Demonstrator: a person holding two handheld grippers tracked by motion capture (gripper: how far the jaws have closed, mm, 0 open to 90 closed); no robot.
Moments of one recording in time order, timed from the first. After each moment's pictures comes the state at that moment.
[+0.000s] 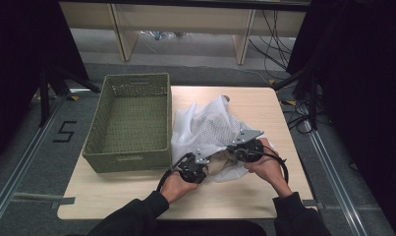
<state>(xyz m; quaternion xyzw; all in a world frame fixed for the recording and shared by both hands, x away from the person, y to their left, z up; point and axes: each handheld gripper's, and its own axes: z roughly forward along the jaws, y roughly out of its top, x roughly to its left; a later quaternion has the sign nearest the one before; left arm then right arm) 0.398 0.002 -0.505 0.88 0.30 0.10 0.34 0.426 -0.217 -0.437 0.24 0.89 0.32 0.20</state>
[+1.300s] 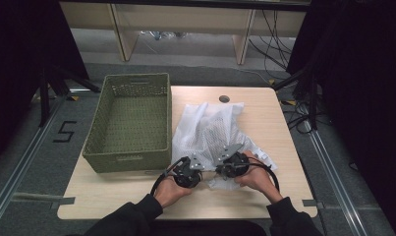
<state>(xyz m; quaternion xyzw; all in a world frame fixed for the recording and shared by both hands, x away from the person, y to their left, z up) 0.376 0.015 -0.501 0.89 0.27 0.10 0.34 0.419 -0.184 -0.485 0.20 0.93 0.29 0.11</state>
